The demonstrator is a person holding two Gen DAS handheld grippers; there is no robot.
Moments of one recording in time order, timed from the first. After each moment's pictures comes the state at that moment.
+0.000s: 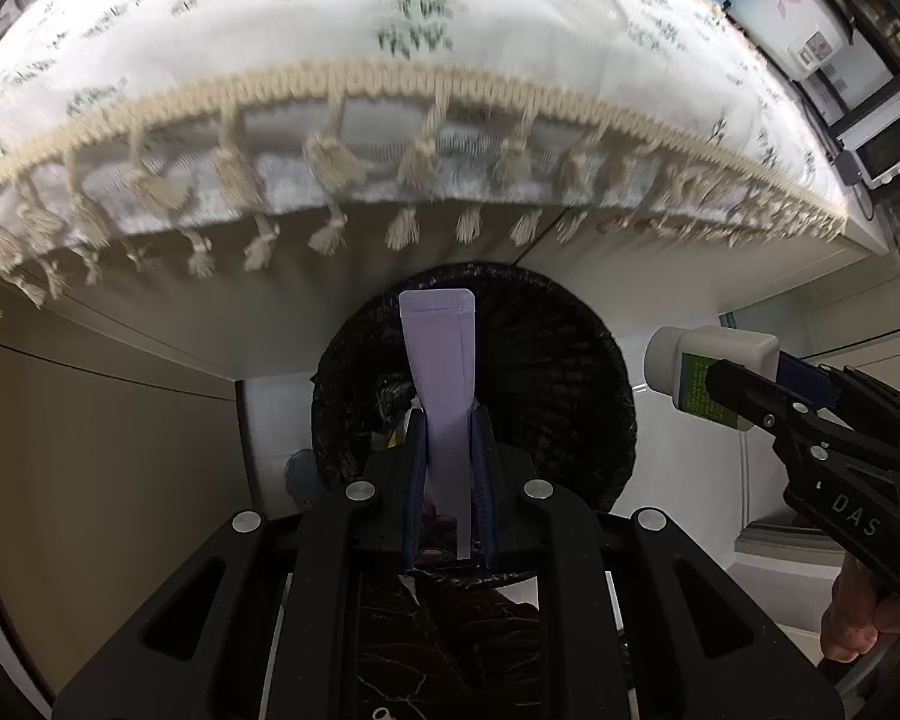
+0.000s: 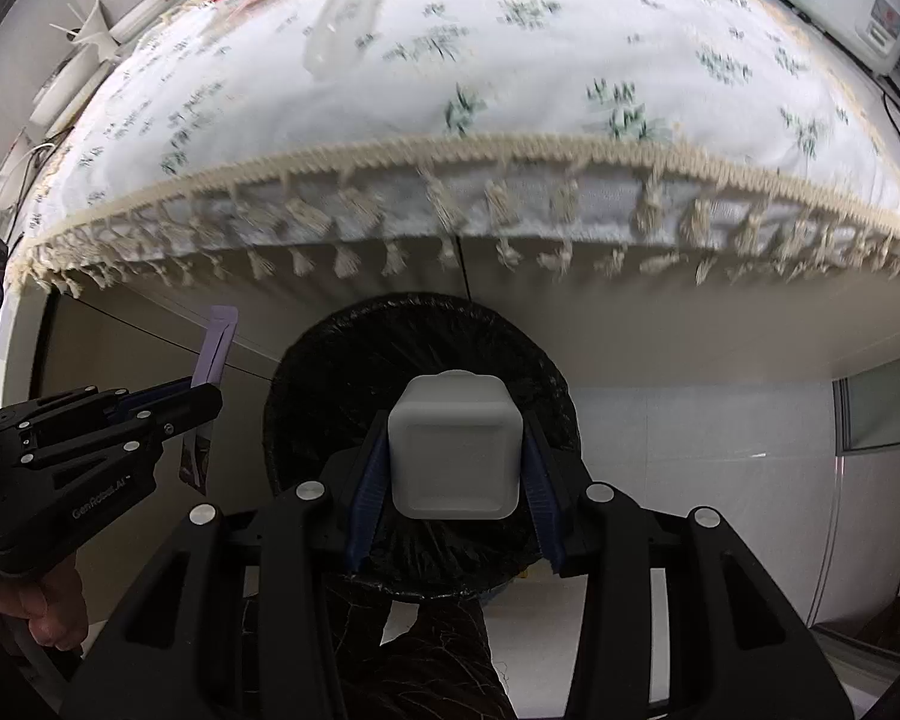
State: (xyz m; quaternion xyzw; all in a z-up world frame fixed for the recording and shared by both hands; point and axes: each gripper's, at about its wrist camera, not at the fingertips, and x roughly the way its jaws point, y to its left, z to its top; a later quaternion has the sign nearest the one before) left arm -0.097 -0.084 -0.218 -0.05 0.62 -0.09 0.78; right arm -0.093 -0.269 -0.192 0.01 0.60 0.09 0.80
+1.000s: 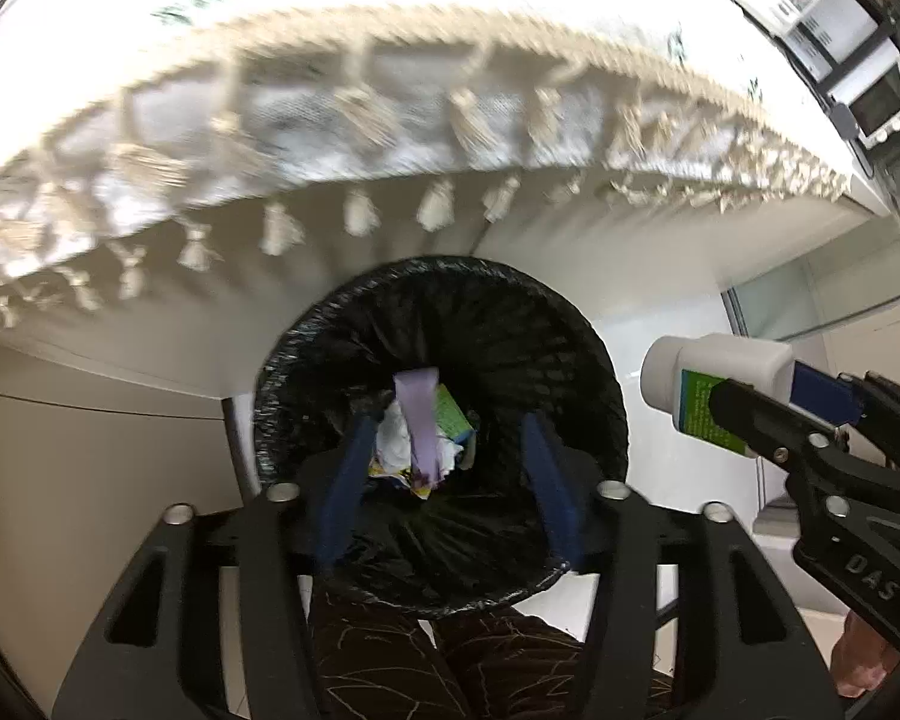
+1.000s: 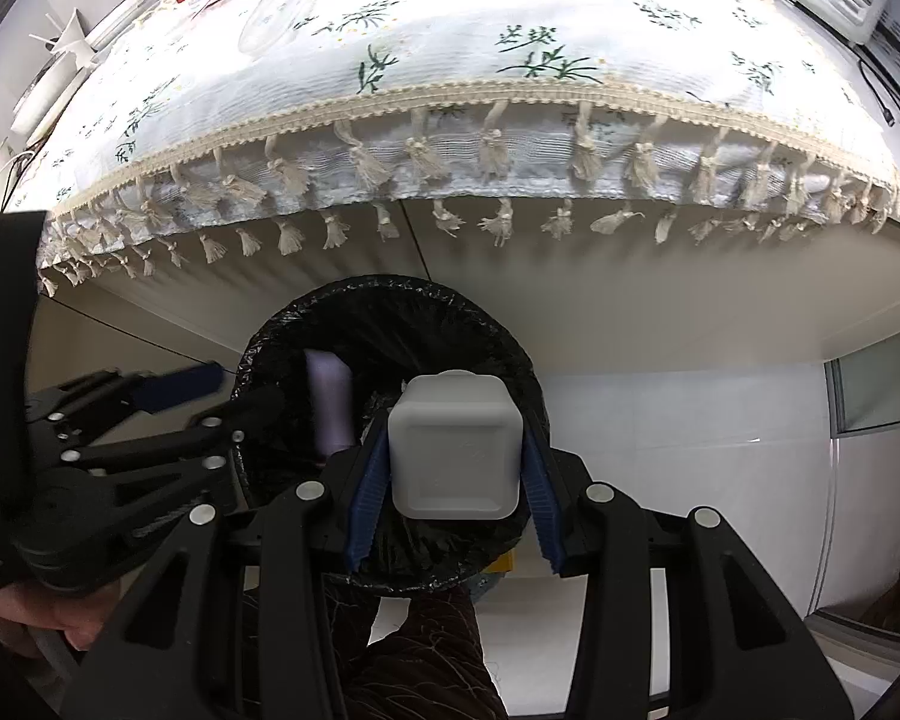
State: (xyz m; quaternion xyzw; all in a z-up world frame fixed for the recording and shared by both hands) left arm -0.091 -0.129 -0.242 -0.02 0.61 -0.11 0.78; right arm -0.100 -0.287 -0.208 0.01 0.60 0.08 0.80
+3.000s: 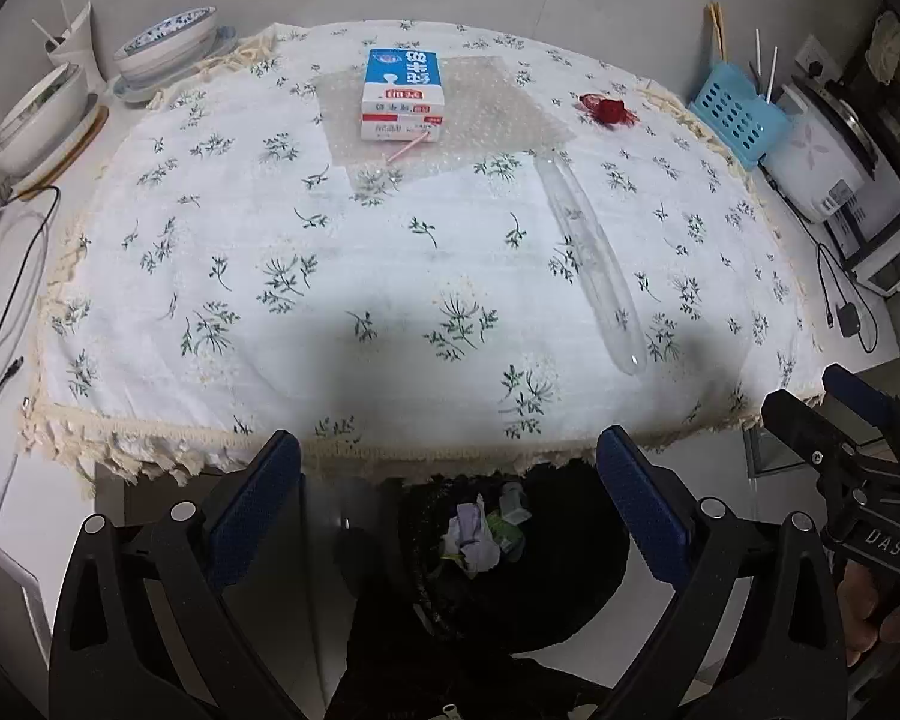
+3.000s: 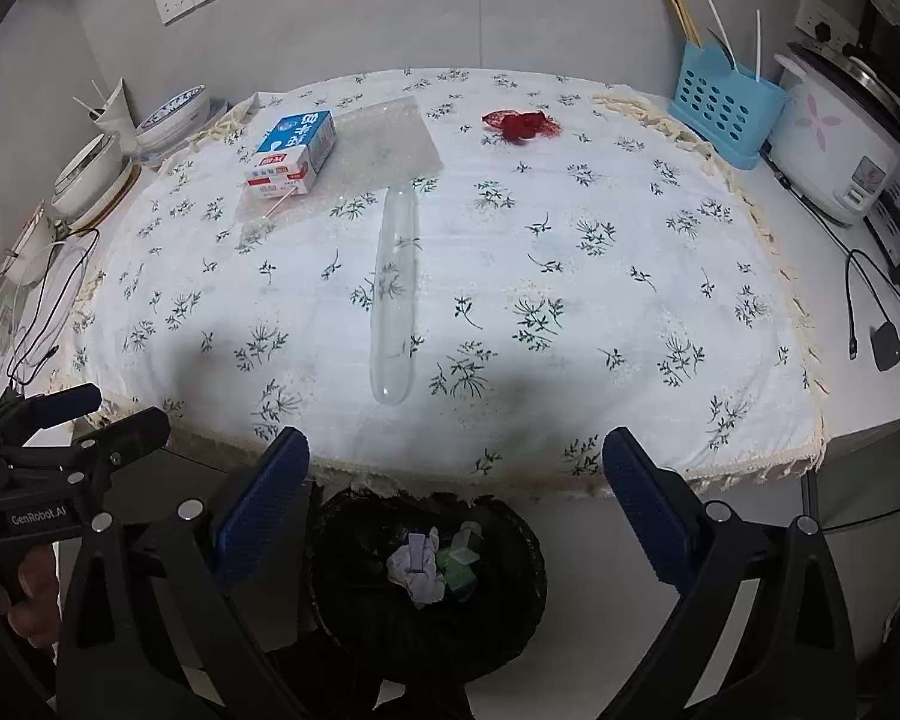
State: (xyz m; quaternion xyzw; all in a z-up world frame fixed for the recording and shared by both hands) left arm -0.033 -0.025 -0.070 -0.06 0.54 -0.02 0.84; right arm -0.012 -0.242 -0.051 -0.02 0.50 0.09 0.86
